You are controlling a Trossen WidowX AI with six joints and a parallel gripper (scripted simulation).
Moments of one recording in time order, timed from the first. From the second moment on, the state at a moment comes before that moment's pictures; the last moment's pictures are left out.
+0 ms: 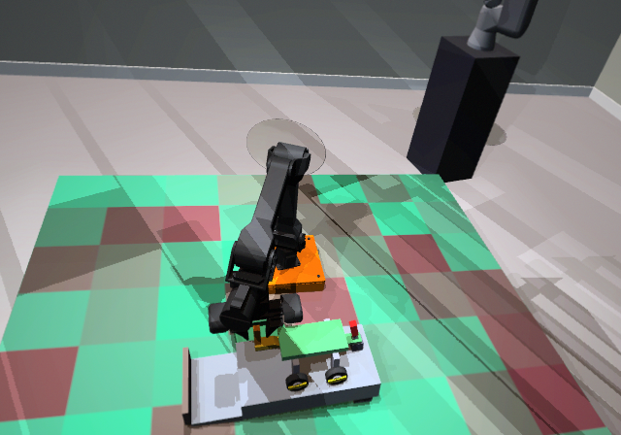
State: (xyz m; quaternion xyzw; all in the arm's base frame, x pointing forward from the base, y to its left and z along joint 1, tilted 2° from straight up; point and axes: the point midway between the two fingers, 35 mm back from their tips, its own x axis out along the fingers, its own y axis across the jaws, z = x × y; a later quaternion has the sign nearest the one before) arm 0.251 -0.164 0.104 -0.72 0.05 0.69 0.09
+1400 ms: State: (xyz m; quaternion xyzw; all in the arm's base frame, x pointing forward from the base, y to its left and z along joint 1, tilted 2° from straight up) arm 0.311 -0.063 0.192 -0.71 -0.31 0.57 -0.27
